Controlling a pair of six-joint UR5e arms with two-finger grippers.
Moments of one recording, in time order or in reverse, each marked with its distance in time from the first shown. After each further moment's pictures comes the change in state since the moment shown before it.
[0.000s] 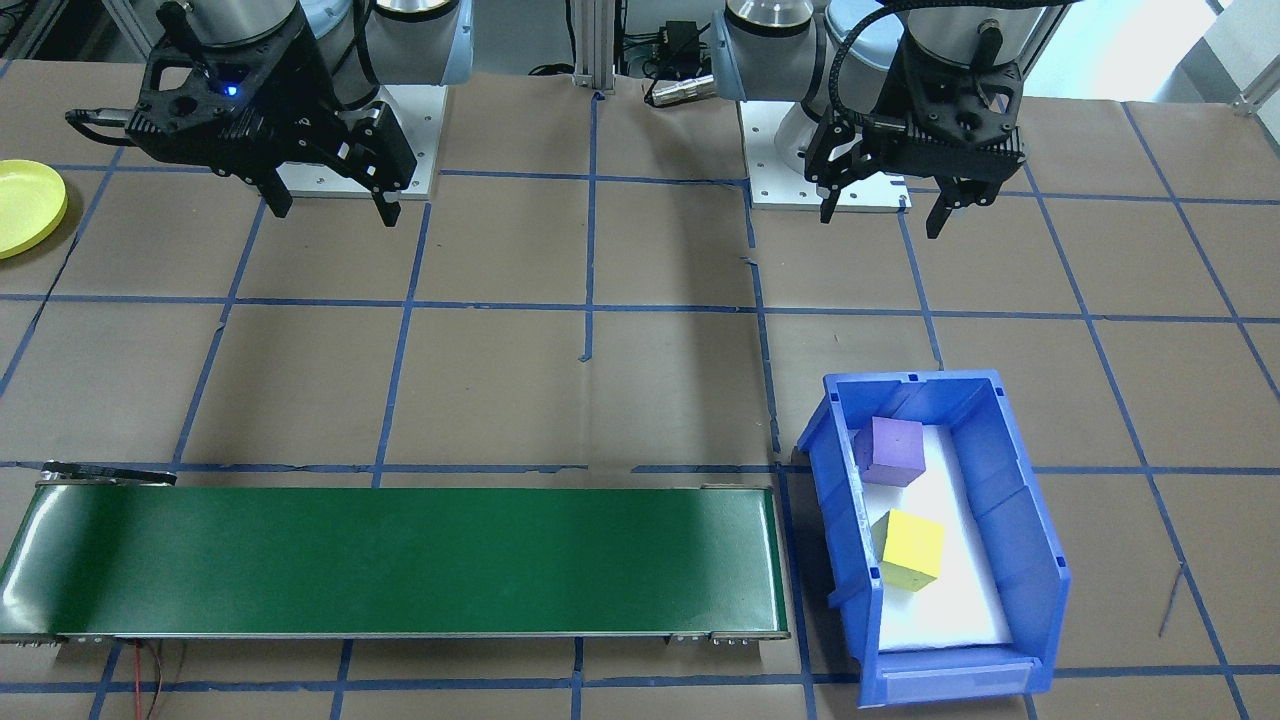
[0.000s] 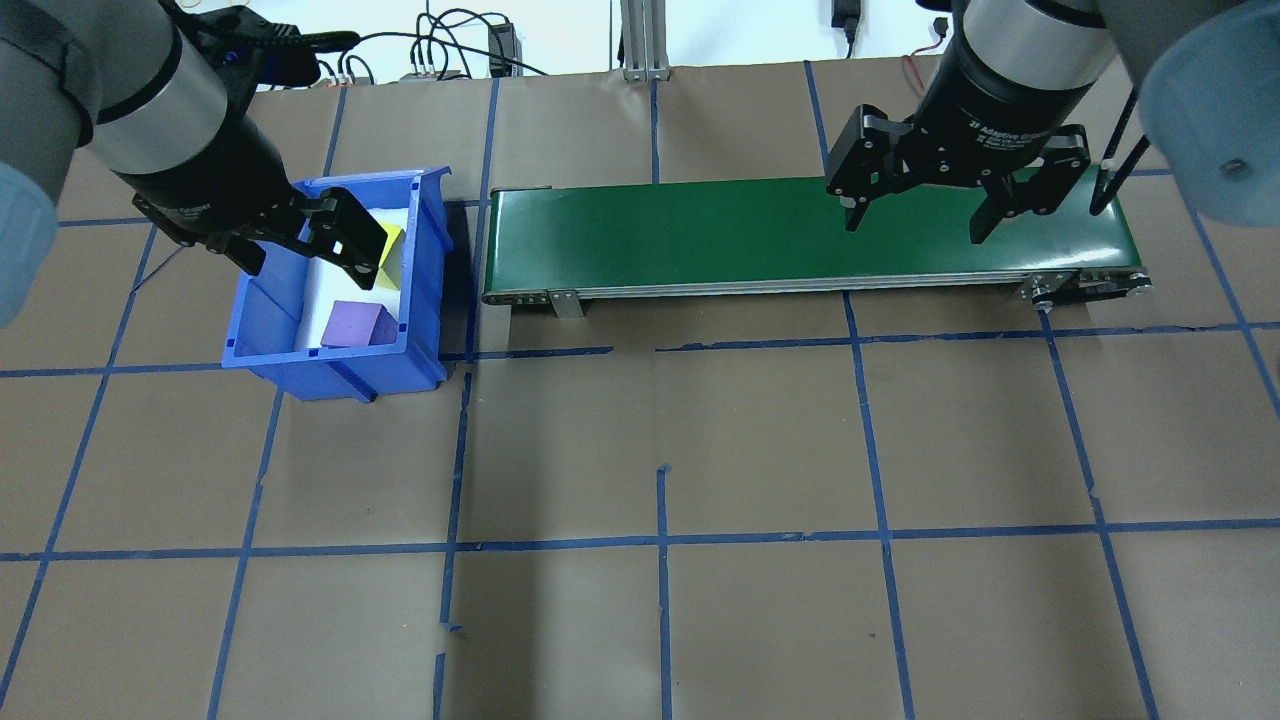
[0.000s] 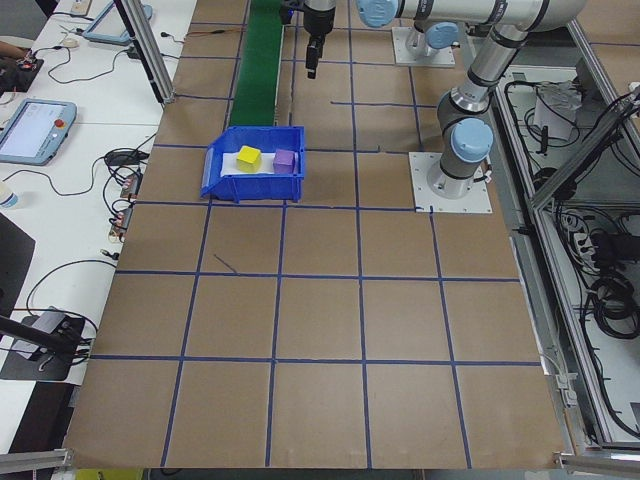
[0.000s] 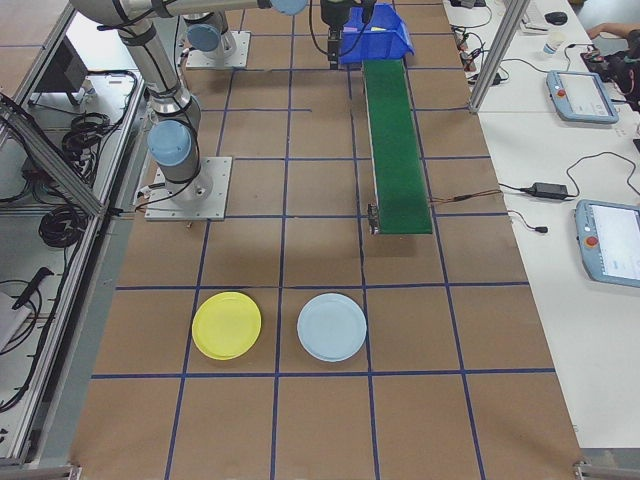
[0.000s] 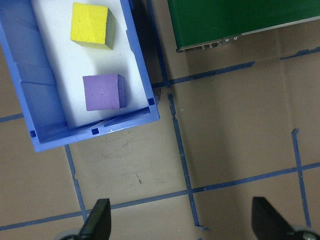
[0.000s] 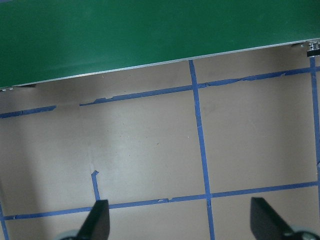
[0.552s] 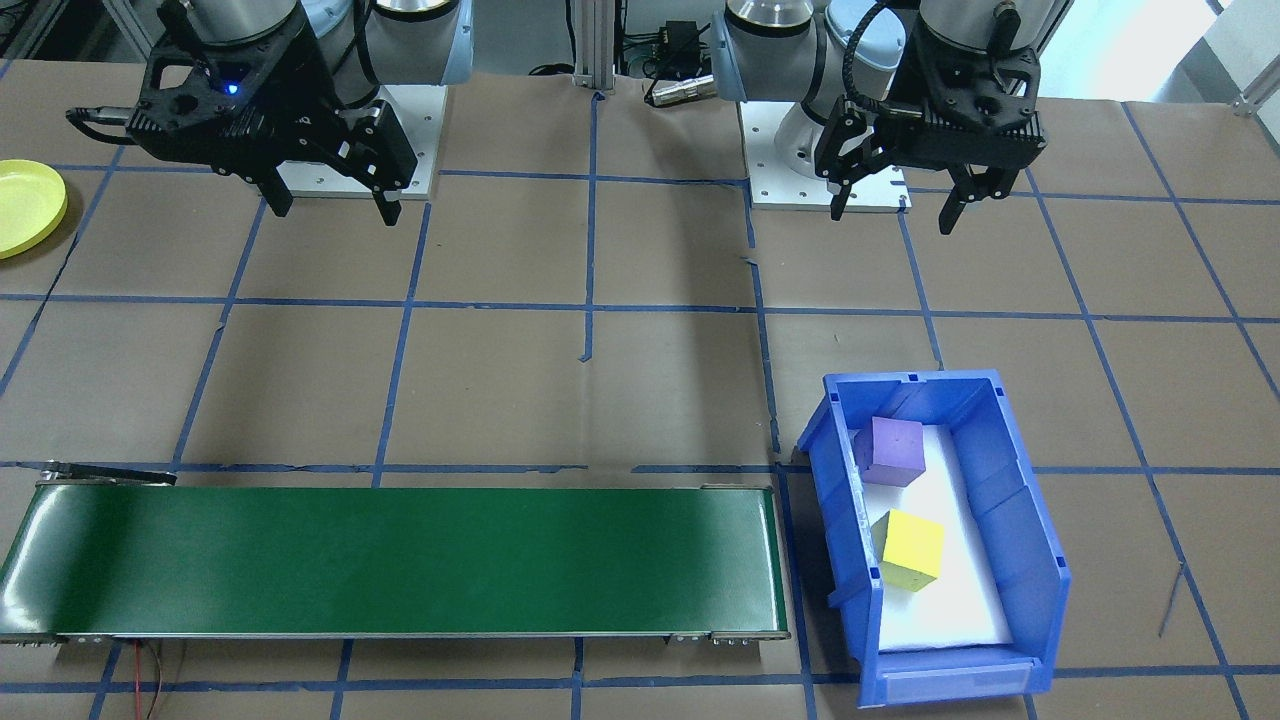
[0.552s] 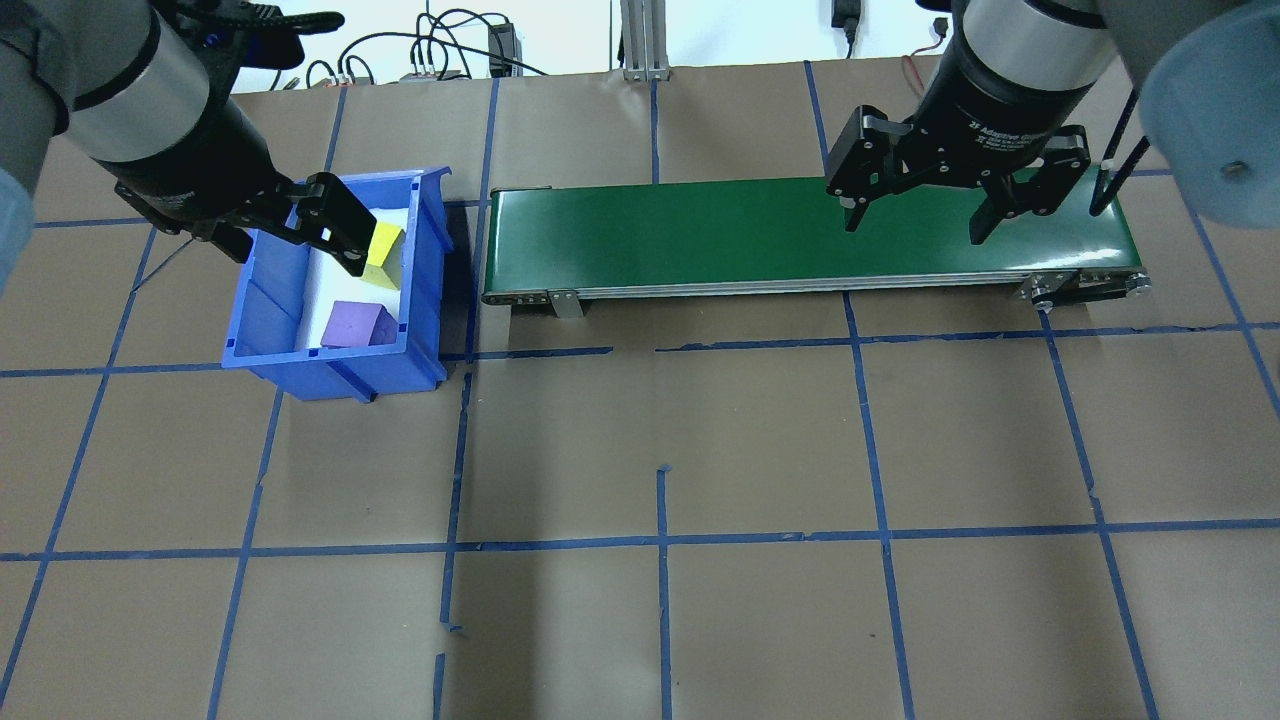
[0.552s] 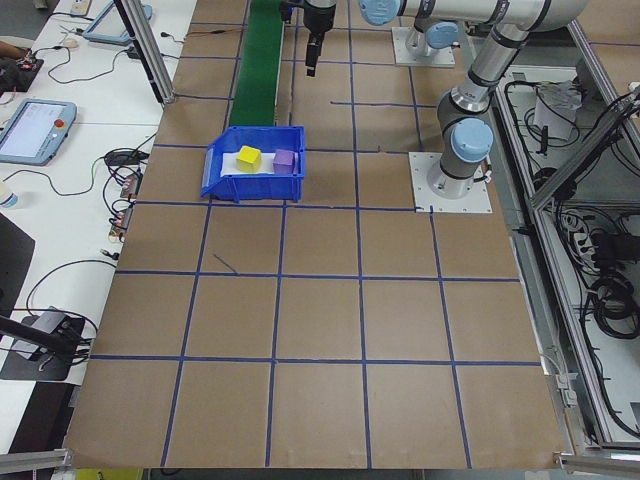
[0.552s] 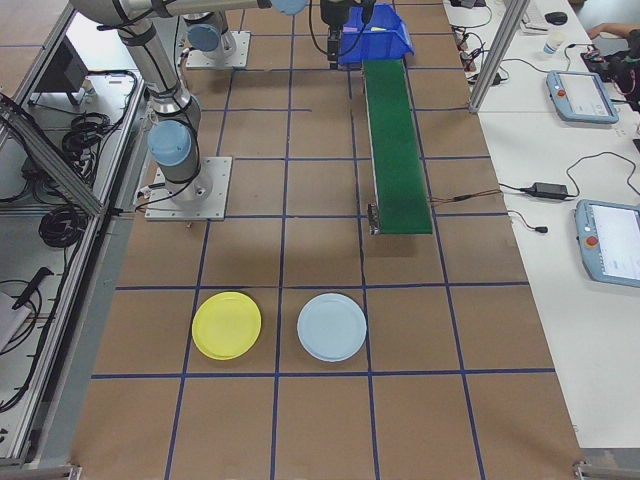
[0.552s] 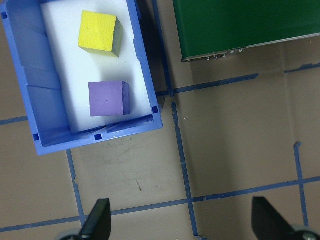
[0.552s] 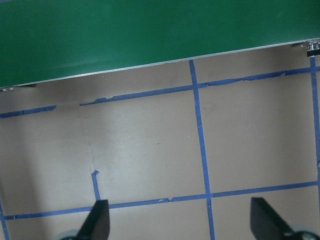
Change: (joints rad) left arm 0.021 0.001 0.020 0.004 0.003 0.022; right arm 0.002 -0.001 0.001 0.000 0.000 0.000
